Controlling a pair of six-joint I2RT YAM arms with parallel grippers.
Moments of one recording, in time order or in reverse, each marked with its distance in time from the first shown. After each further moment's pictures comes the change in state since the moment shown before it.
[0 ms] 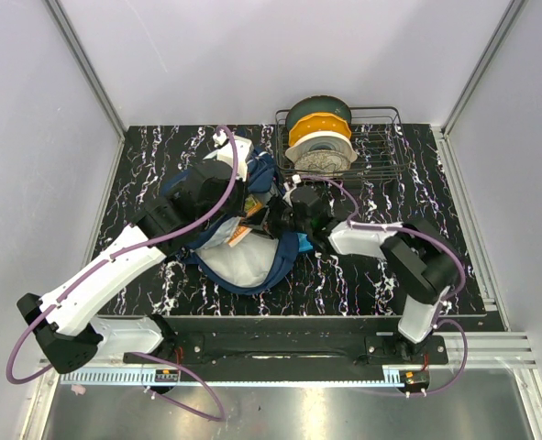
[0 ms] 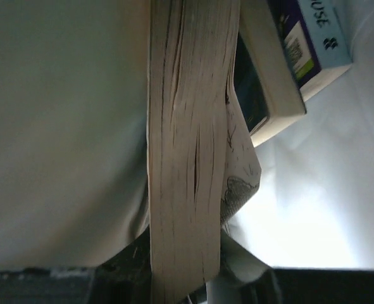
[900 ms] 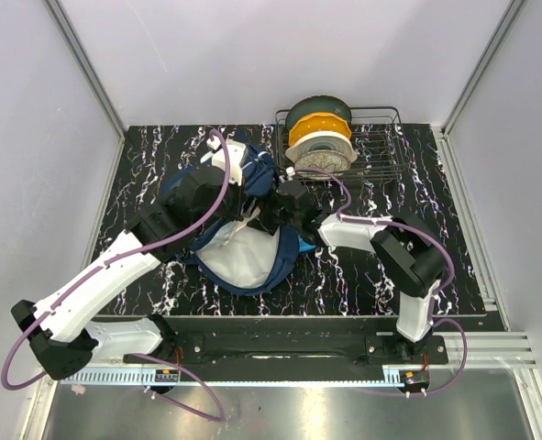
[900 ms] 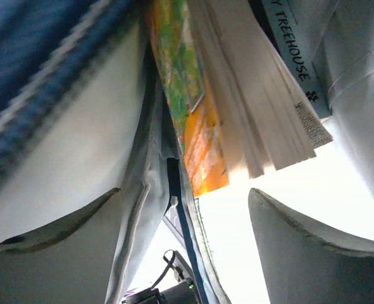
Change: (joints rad) left arm 0.002 -0.050 -0.054 0.015 0.017 -0.027; right arm 0.020 0.151 0.166 -0.068 0.176 -0.056
